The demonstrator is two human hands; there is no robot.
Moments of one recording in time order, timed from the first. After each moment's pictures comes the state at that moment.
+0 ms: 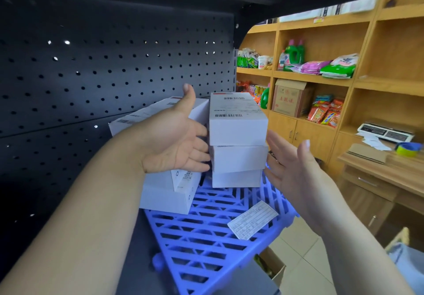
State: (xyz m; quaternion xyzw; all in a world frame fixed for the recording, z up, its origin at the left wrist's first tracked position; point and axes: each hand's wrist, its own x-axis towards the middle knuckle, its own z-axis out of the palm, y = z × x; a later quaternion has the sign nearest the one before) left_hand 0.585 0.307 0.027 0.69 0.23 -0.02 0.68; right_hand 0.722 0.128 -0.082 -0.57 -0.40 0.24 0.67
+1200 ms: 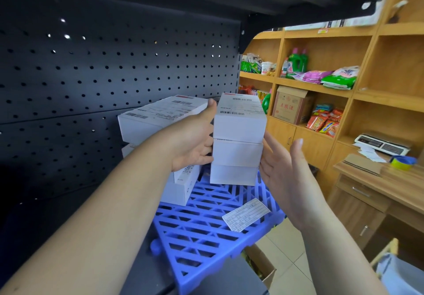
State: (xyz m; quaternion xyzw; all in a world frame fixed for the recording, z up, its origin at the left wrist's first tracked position) left_hand 0.604 0.293 0.007 0.72 0.23 0.03 0.65; right_hand 0.710 0.136 -0.075 -0.57 -0.40 0.24 0.67
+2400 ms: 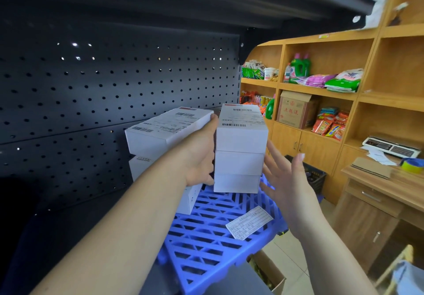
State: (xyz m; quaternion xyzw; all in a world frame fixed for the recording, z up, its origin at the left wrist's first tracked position) left_hand 0.616 0.288 -0.004 0.66 0.23 0.04 0.71; right_hand 0.724 0.144 -0.090 -0.56 -0.34 0.24 0.72
